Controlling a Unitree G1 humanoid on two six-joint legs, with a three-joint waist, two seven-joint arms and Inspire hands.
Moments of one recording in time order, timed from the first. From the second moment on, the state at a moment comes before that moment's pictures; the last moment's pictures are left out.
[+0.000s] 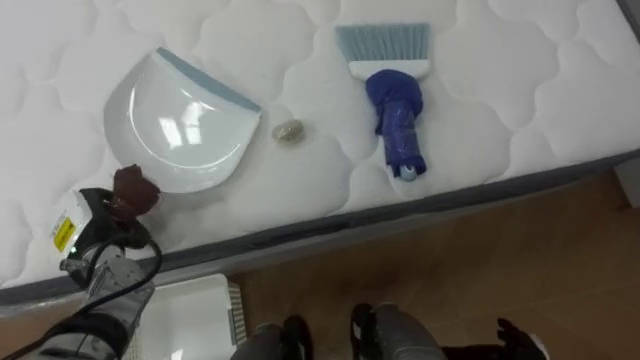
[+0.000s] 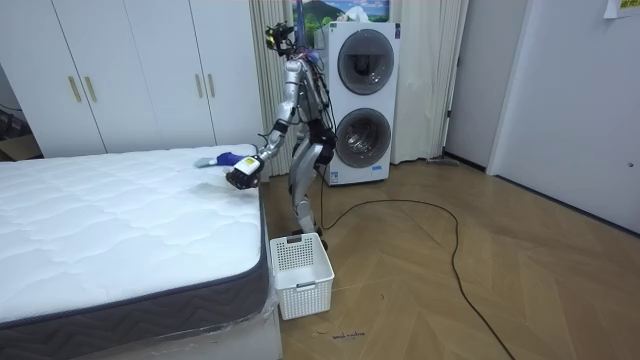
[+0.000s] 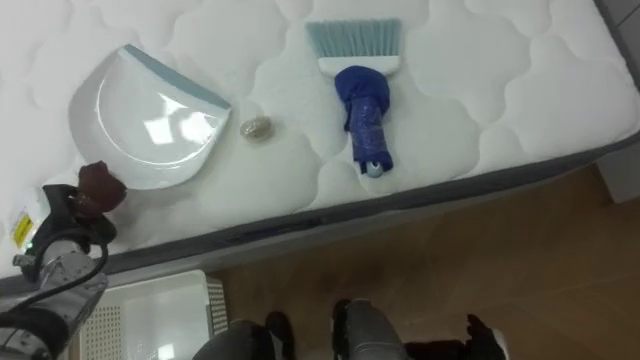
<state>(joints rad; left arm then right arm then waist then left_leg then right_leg) -0.47 0.35 -0.16 1.25 0.22 -0.07 0.76 -0.07 -0.31 0.25 1.09 0.56 -0.06 -0.27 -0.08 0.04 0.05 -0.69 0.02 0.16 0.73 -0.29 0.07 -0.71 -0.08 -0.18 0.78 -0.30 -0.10</state>
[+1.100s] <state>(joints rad) -0.30 0.35 -0.28 1.15 0.34 -0.22 0.77 -0.29 -0.30 0.17 0.75 0.22 -0.31 -0.69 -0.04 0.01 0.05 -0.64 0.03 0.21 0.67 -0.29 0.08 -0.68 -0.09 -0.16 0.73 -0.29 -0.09</state>
